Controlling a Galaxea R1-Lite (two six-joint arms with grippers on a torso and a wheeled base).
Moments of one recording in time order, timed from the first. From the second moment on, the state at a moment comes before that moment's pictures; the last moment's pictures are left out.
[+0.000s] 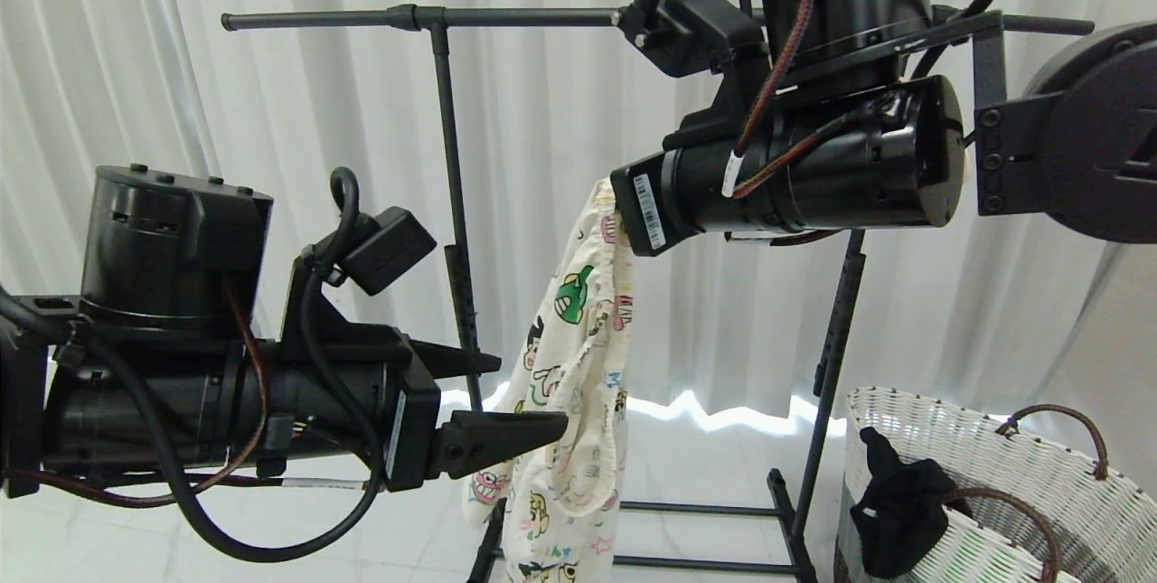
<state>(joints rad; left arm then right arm) -0.49 1.42 -0.84 -0.06 -0.53 0.02 0.95 1.87 -1.83 0.28 -0.14 0.02</state>
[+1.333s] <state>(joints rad) -0.51 1.52 -0.74 -0.19 -0.36 0.01 1.02 1.89 -1.85 0.28 -0.16 0.02</state>
